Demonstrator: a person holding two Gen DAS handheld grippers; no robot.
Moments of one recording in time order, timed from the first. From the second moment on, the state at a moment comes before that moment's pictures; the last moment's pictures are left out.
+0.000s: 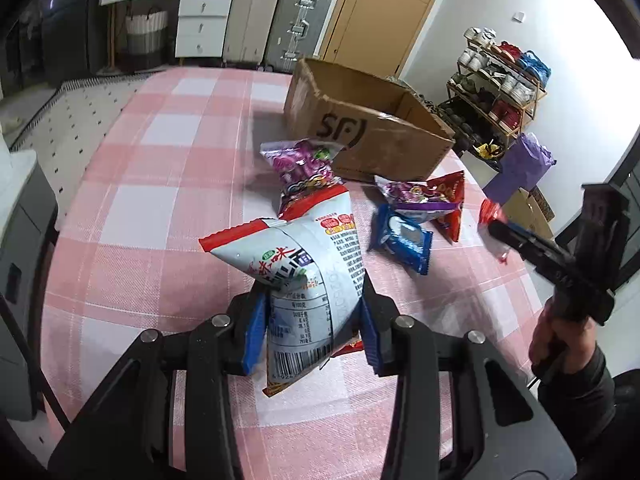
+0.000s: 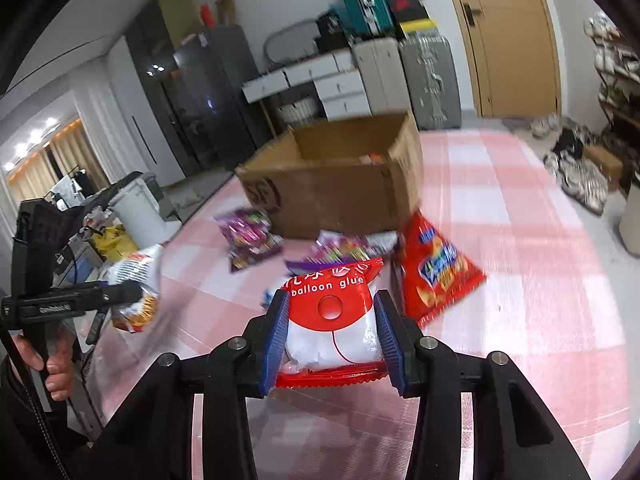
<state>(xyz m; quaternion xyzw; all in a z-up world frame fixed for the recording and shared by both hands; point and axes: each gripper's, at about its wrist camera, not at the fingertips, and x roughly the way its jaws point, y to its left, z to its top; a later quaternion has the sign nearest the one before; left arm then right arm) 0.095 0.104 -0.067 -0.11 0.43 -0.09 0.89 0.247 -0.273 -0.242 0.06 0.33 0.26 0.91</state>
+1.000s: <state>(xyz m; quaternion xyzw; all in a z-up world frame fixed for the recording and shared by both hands) 0.196 0.063 0.032 -0.06 0.38 -0.13 0.92 0.245 -0.294 -0.062 0.02 0.16 0.27 0.95</state>
